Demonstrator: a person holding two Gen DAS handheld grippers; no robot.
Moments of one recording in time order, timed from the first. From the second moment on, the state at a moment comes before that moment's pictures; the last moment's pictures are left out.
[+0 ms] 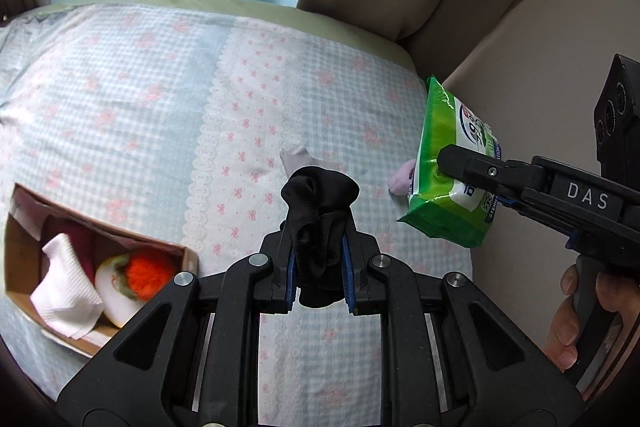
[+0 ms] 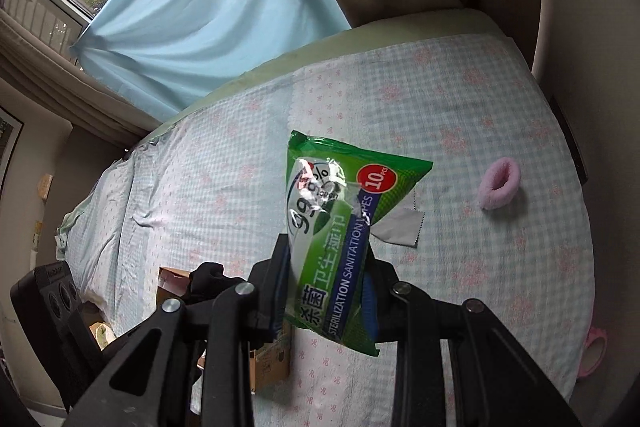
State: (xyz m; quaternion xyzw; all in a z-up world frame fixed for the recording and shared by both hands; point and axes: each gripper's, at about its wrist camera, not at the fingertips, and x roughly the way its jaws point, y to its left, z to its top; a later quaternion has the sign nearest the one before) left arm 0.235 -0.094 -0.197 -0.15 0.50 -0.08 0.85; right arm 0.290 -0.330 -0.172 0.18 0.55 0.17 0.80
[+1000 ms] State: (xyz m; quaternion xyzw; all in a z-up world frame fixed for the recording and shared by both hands) left arm 0.158 0.207 -0.269 -0.13 0.61 -0.01 0.78; right arm 0.144 -0.040 -0.200 0.09 0.62 0.24 0.74
